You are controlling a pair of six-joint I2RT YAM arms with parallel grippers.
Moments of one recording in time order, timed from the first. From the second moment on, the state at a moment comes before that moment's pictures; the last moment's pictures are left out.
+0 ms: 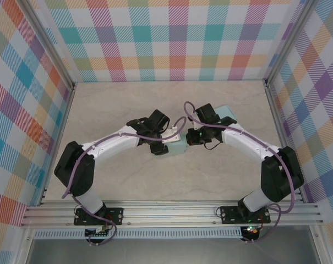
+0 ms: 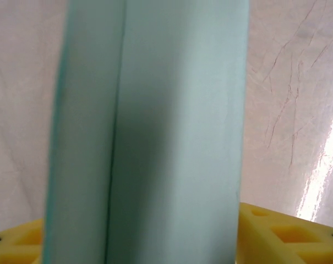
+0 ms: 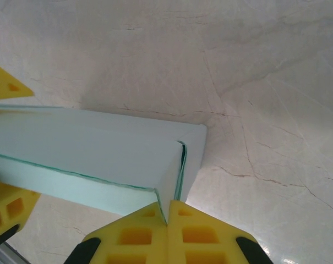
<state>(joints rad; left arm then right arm) -0.72 1.65 1.23 -0.66 0.02 0.64 0.54 1.53 1.11 -0.64 -0.27 0.33</state>
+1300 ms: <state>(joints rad) -0.72 1.37 1.18 -0.78 -0.25 0.02 0.62 1.55 1.18 -0.76 -0.20 0.34</state>
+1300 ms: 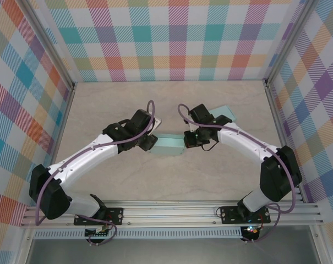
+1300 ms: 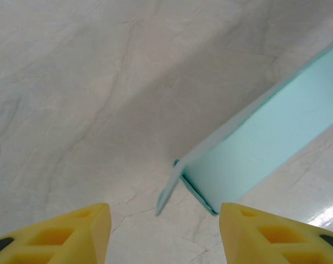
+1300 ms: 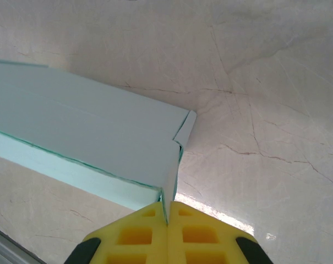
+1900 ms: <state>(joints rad) -0.71 1.48 1.19 -0.77 -0.30 -0.03 0.63 1.56 1.20 -0.76 -0.20 0.34</state>
